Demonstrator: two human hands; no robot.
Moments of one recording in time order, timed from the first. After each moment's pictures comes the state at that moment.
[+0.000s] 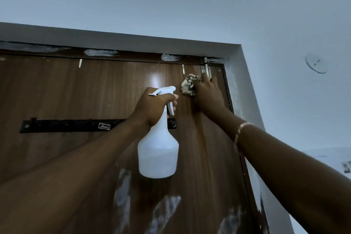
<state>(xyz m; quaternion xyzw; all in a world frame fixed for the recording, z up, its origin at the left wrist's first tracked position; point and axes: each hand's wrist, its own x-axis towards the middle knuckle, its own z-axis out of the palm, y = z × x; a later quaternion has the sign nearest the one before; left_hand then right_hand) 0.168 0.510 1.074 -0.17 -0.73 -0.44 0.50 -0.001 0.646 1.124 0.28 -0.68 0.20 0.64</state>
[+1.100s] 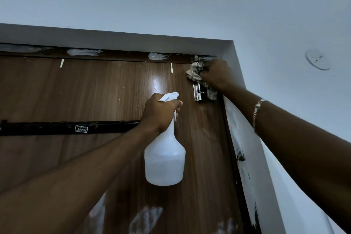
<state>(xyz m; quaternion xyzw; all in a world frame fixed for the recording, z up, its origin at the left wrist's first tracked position) 0.113 0.560 1.068 -0.11 -0.72 -0.40 0.56 -0.031 0.714 1.194 0.33 -0.66 0.33 0.59</state>
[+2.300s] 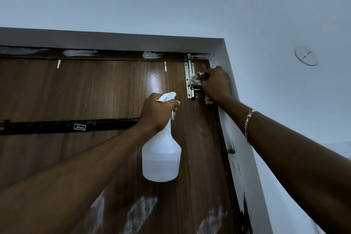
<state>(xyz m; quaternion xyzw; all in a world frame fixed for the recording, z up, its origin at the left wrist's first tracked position) 0.120 0.577 1.059 -0.08 -0.75 -0.33 0.57 -0.050 0.718 1.154 0.30 -0.63 0.40 0.59</state>
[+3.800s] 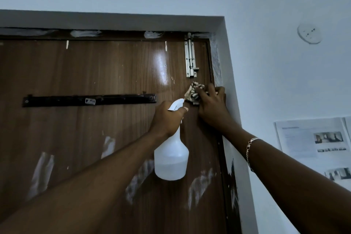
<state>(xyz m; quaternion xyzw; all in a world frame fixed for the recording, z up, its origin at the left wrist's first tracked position) 0.094 0.593 0.977 -0.07 -0.78 -0.33 0.53 -0.071 0.706 1.001 0.35 -0.65 0.28 0.62</state>
